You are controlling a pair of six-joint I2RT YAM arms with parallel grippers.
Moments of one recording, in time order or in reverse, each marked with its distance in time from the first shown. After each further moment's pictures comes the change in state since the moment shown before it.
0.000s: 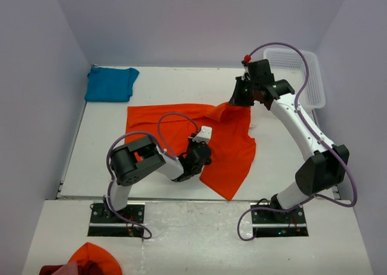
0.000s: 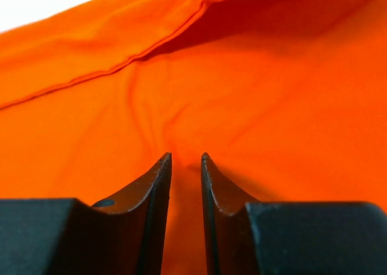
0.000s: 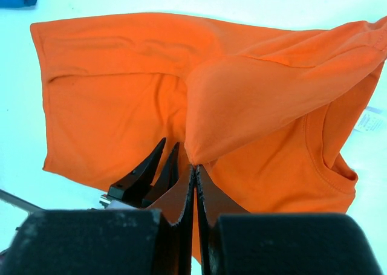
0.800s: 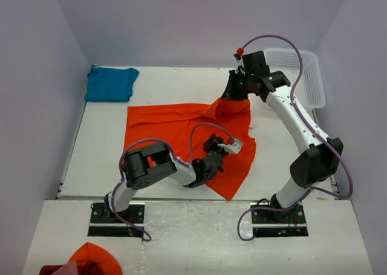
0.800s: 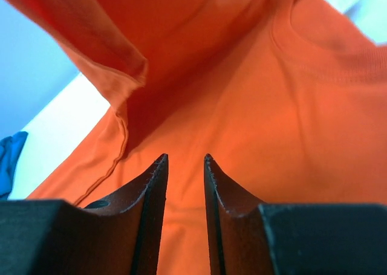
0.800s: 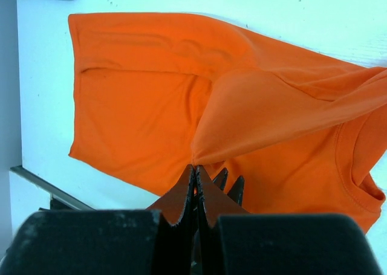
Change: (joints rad) left arm -0.130 0.094 0.120 0.297 0.072 0.693; right arm 0.027 0.091 0.160 -0.057 -0.080 -0.005
